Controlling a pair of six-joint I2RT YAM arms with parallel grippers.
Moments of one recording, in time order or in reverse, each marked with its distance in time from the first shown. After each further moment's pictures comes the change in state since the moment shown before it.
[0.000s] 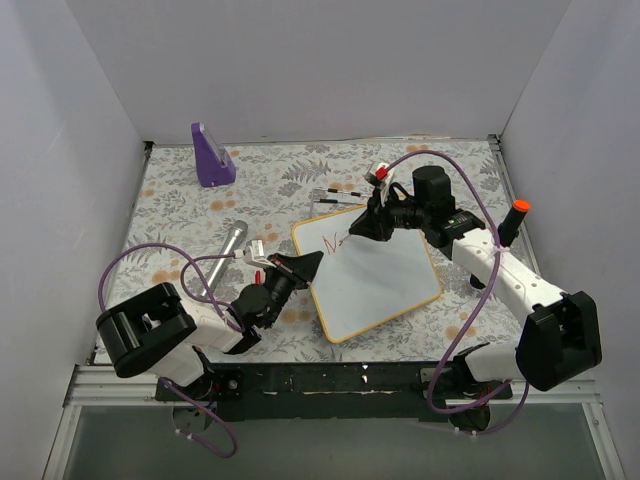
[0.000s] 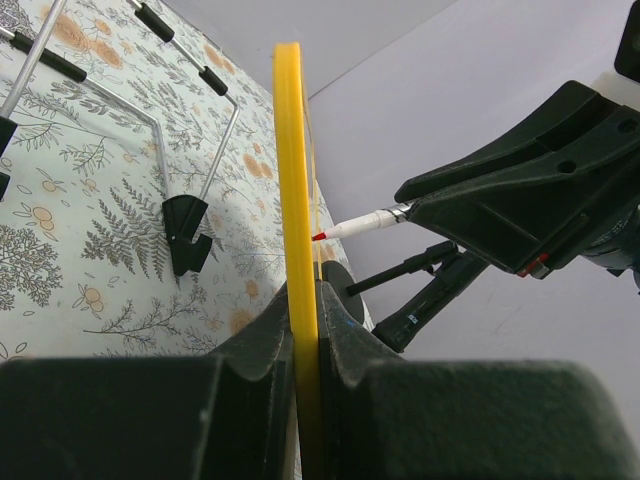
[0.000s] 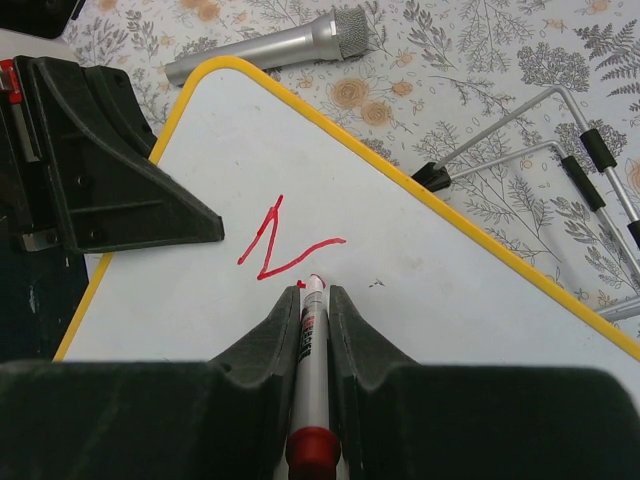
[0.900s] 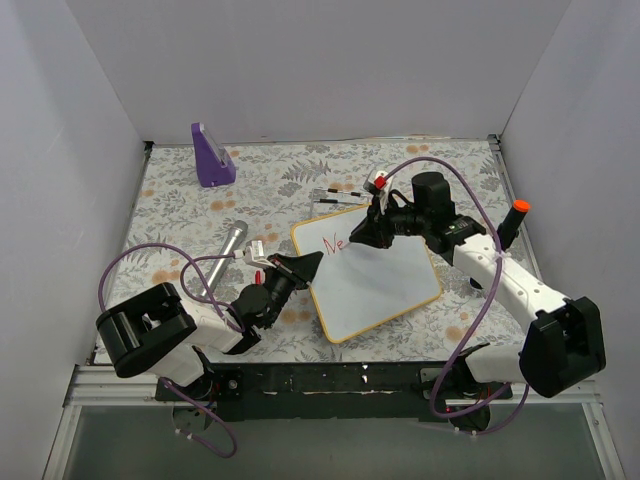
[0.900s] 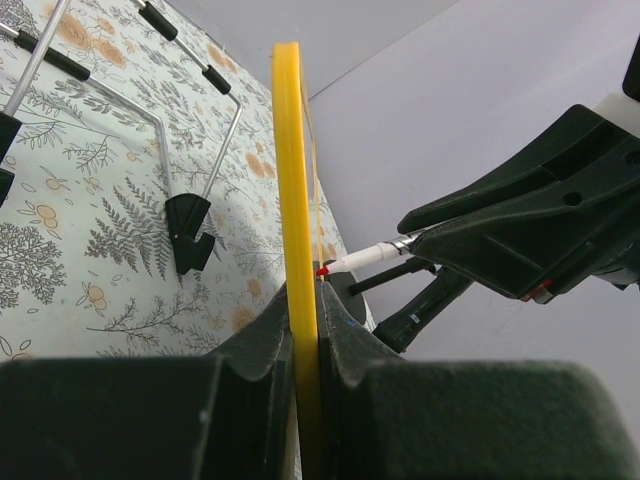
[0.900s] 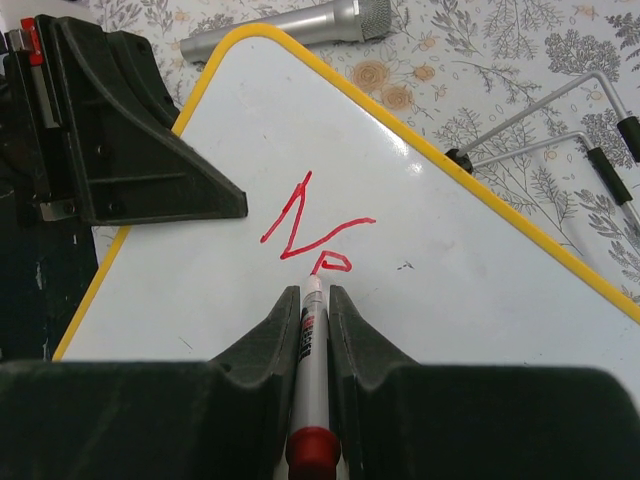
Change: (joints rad) left arm 0.000 0.000 -0.002 -0.001 -0.002 0.000; right arm 0.019 -0.027 -0.032 -0.018 -0.011 -0.035
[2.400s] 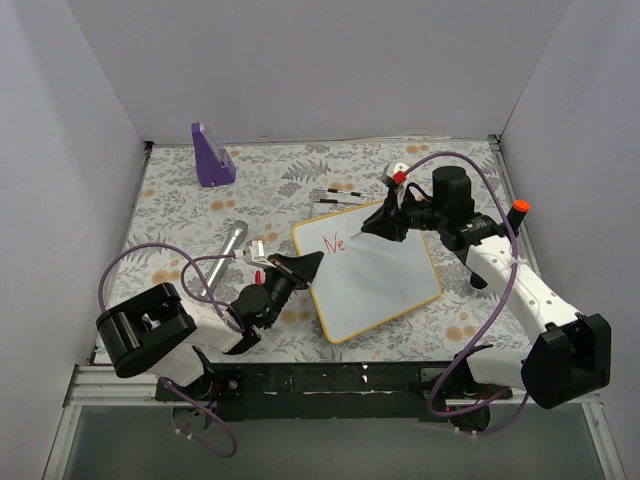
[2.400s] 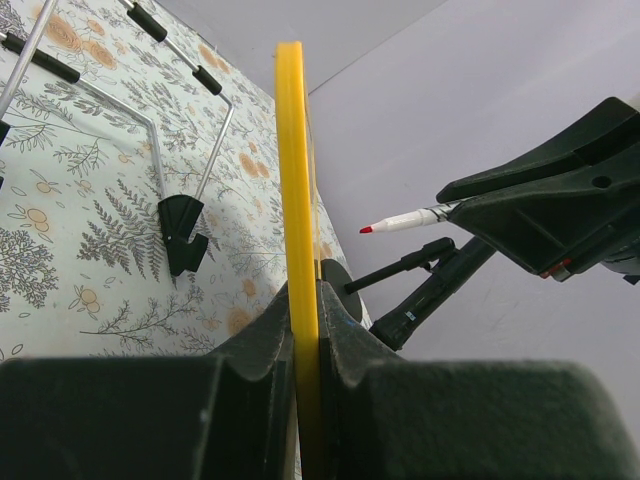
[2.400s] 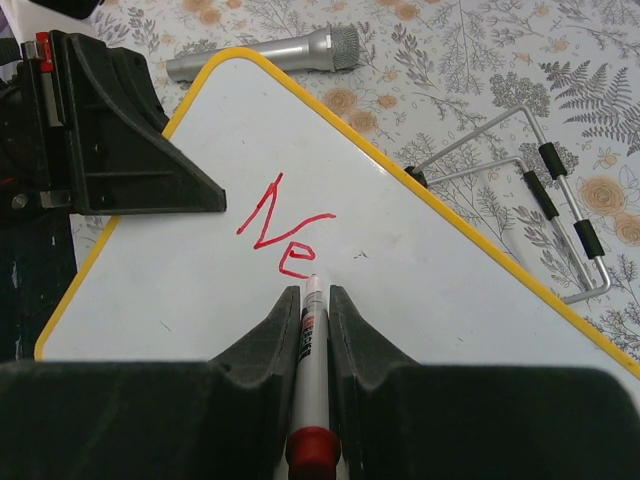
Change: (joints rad) left arm -0.001 0.000 -0.002 0.011 0.011 0.008; right arm -0.101 -0.076 0.012 -0.035 -0.068 -0.068
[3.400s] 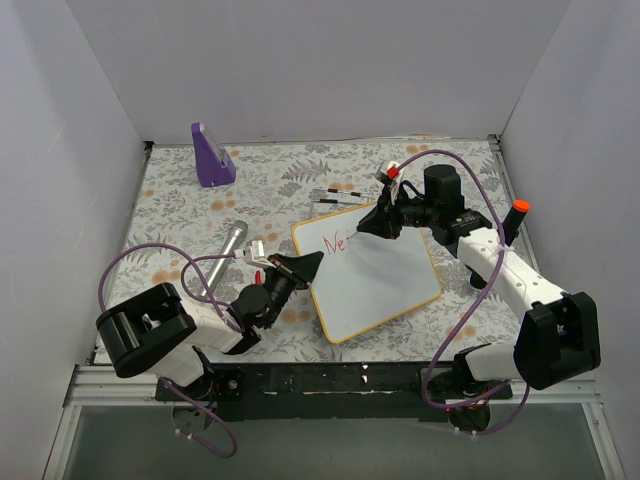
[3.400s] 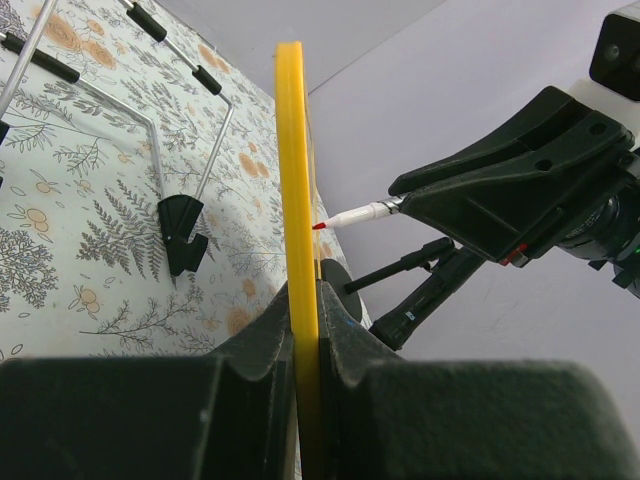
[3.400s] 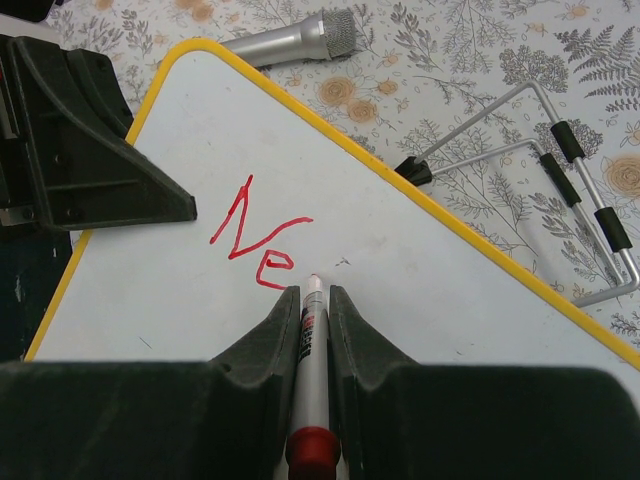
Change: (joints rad) left arm 0.000 0.000 0.000 0.000 0.001 0.000; right arm 0.000 0.103 0.000 0.067 -0.002 0.056
